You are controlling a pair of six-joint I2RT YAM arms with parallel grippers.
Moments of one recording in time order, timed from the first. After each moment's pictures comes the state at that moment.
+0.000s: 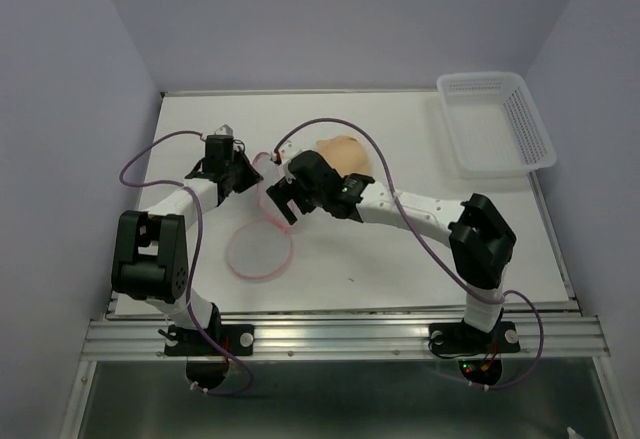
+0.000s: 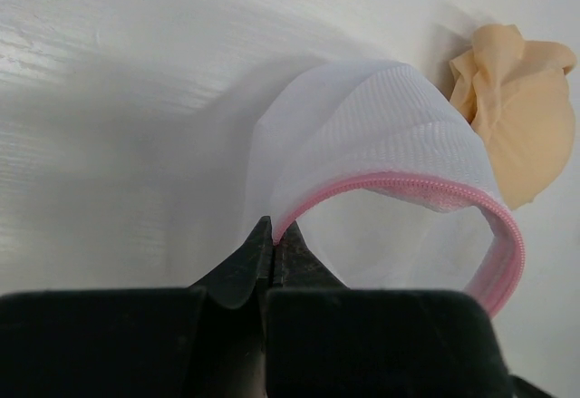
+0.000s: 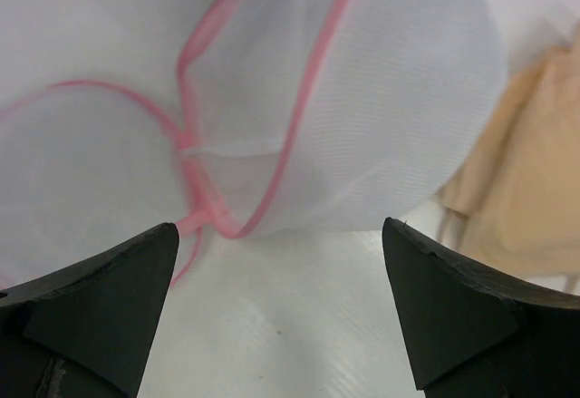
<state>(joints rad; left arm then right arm) -0.14 1.58 0.90 -0.07 0.14 -0.64 0.98 1.87 1.47 -0.27 0.09 0.07</state>
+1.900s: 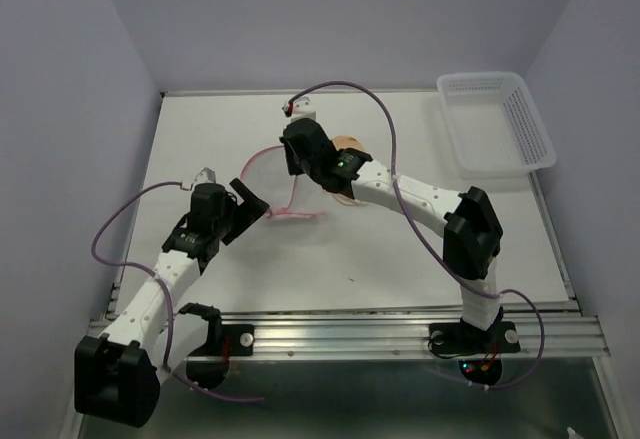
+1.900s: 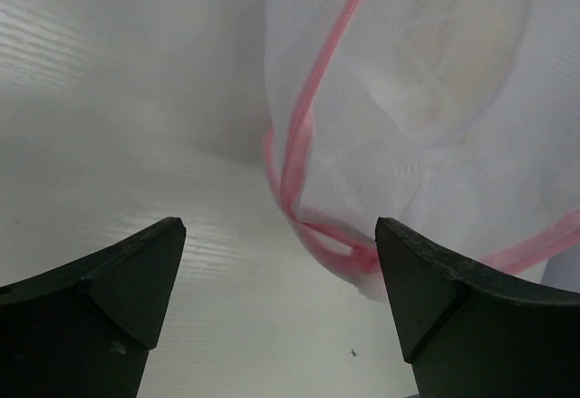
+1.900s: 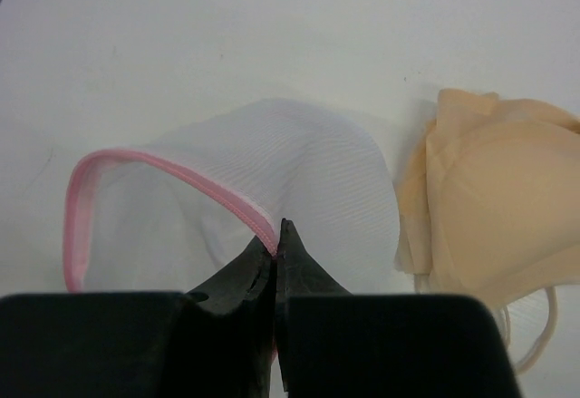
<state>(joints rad) -0.24 0.97 0.57 -0.32 0.02 -0.85 0.92 1.97 1.74 -0.29 0.41 0.34</state>
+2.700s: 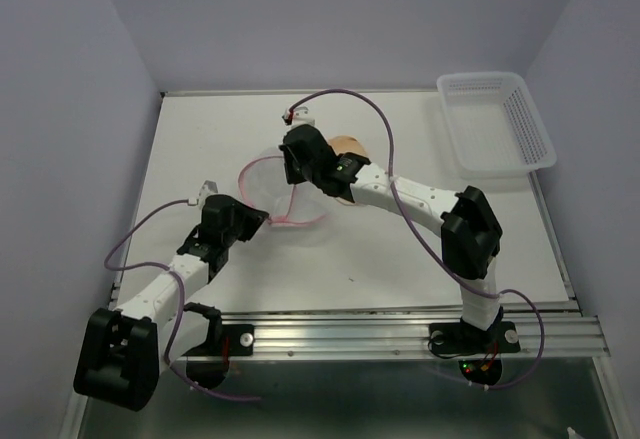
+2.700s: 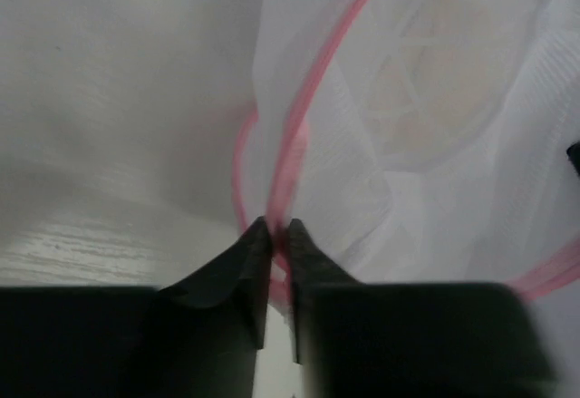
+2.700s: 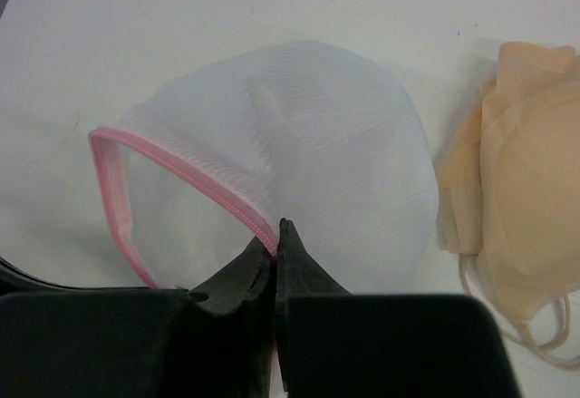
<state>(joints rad) -0.28 0.98 0.36 0.04 0.00 -1.13 0.92 1.97 1.72 -0.28 0.31 0.41</state>
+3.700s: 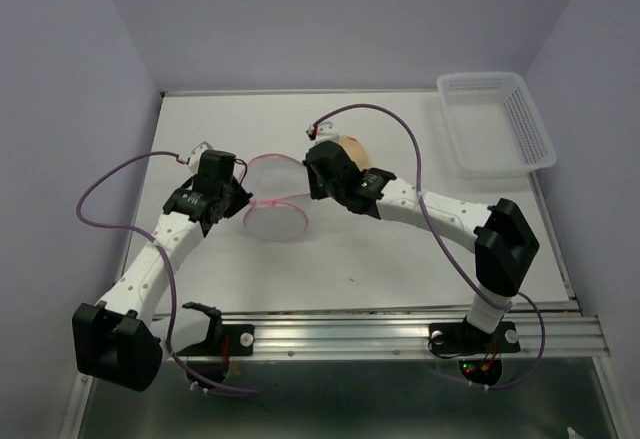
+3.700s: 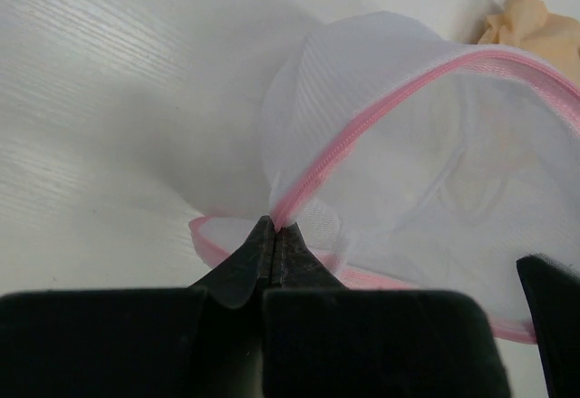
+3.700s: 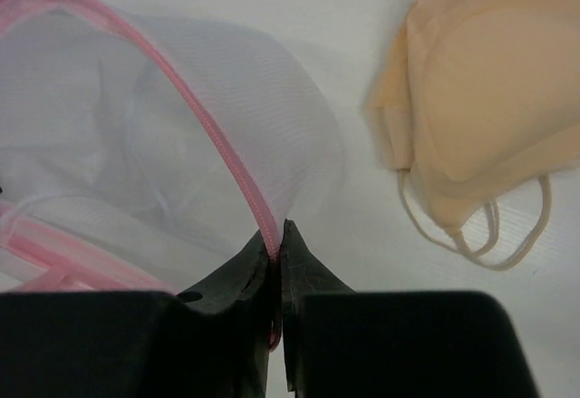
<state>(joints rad) -0.29 1.10 0.90 -0.63 -0.19 -0.87 0.92 1.76 1.45 -0.27 0.39 0.42</state>
